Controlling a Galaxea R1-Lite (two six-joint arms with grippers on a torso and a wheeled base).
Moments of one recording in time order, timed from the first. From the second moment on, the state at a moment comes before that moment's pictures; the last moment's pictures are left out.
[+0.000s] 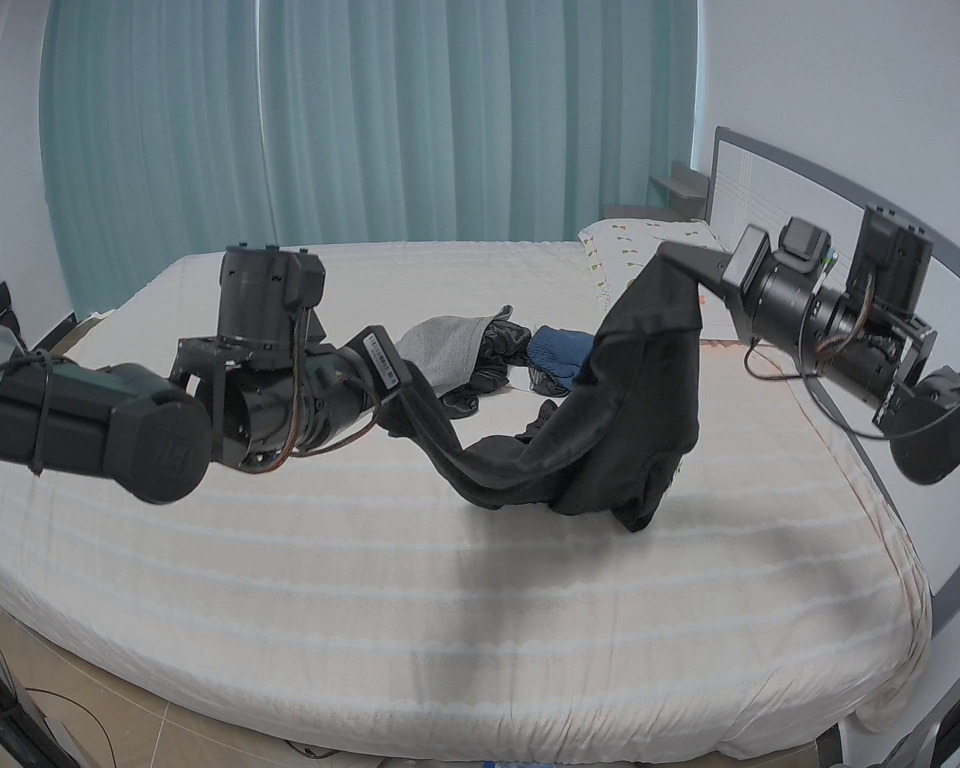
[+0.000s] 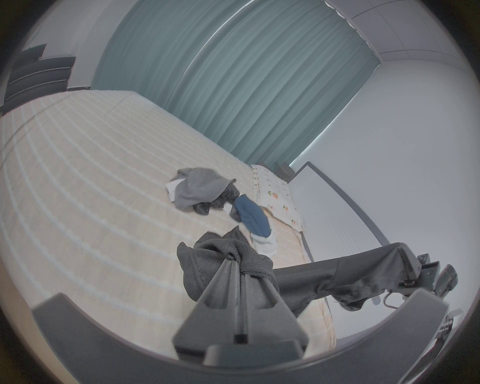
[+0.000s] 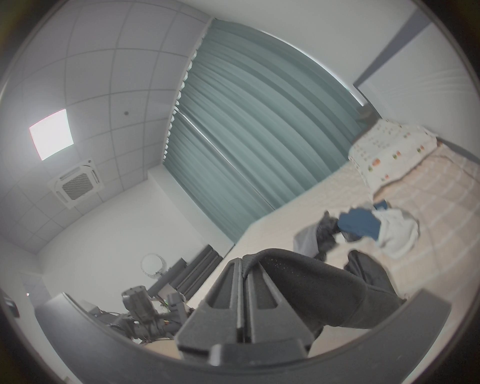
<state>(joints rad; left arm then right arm) -0.50 1.80 -1.05 -0.36 0.08 -0.75 0.39 1.72 -0.95 -0.84 0.28 0.72</state>
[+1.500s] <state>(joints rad) -0.58 1.77 -0.63 -0.65 0.03 -0.86 0.54 1.80 -0.57 -1.03 0.09 0.77</state>
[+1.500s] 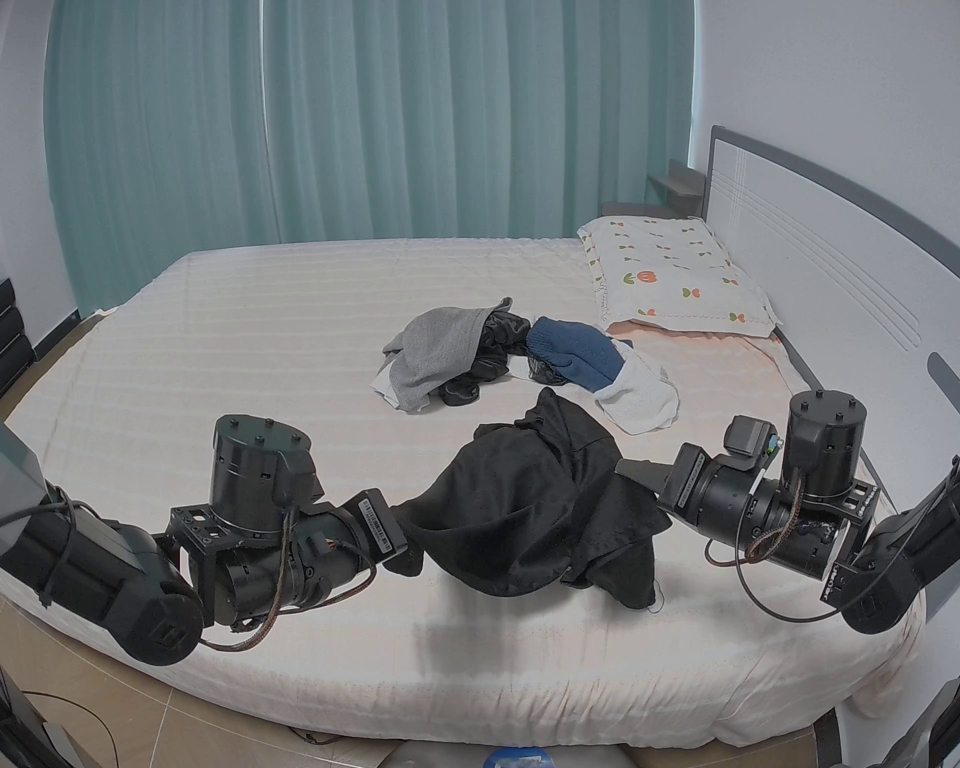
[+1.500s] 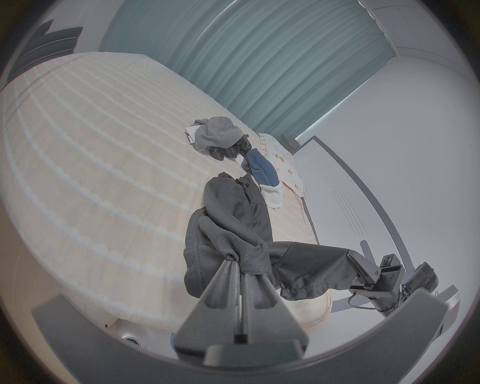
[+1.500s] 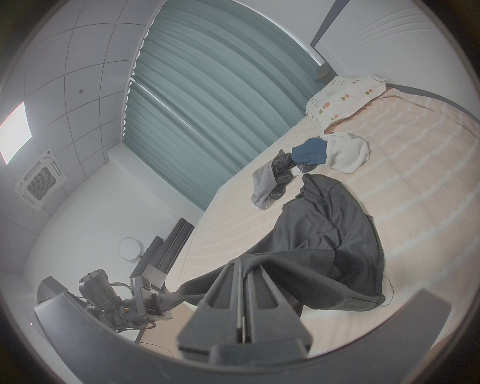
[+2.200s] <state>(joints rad) -0.53 1.69 -0.63 -0.64 0.03 -0.86 0.54 1.75 -0.60 -1.05 0.06 0.83</state>
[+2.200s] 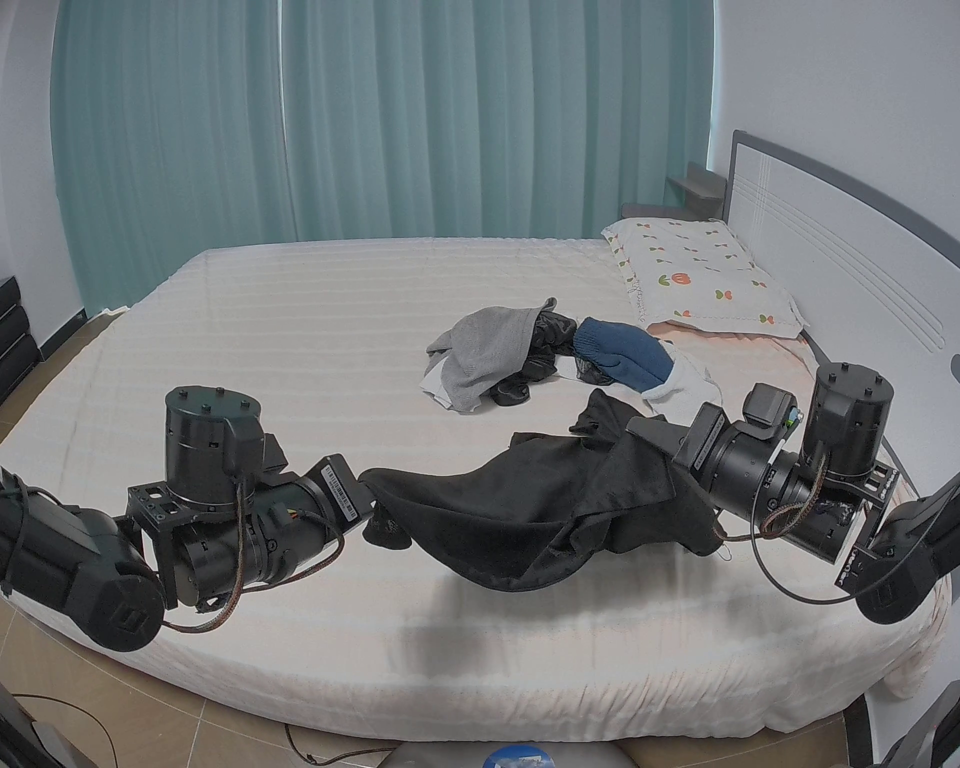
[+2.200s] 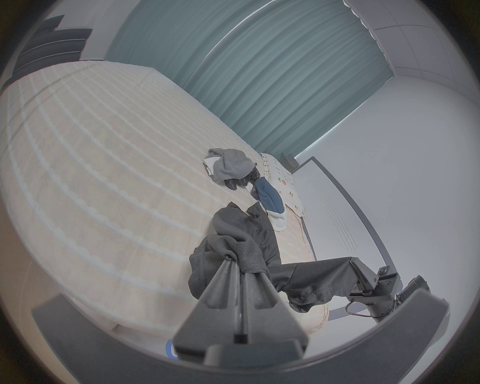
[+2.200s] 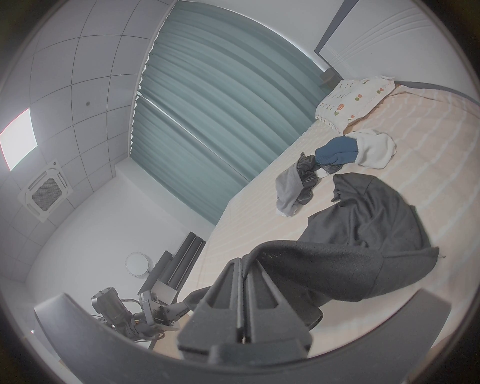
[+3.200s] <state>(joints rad) -0.53 1.66 -0.62 -0.64 0.02 -0.86 0.54 1.74 -0.60 -1.10 0.06 0.84</state>
